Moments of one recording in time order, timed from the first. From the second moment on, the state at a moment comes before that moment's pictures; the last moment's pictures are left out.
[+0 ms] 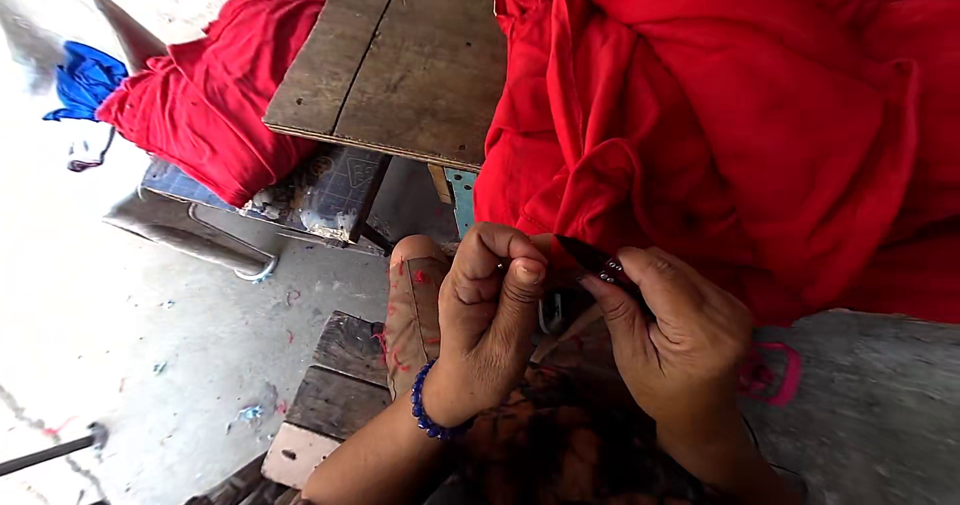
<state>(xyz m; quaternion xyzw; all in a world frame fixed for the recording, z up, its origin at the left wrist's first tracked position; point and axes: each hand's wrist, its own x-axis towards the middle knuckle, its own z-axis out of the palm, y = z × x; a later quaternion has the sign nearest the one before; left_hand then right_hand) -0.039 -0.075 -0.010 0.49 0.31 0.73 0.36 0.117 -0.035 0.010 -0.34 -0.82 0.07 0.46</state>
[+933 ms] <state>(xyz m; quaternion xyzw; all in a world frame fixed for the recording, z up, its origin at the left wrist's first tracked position) -0.053 -0.083 -0.014 0.60 0.38 0.70 0.03 0.155 0.055 0.036 -0.20 -0.65 0.45 0.58</state>
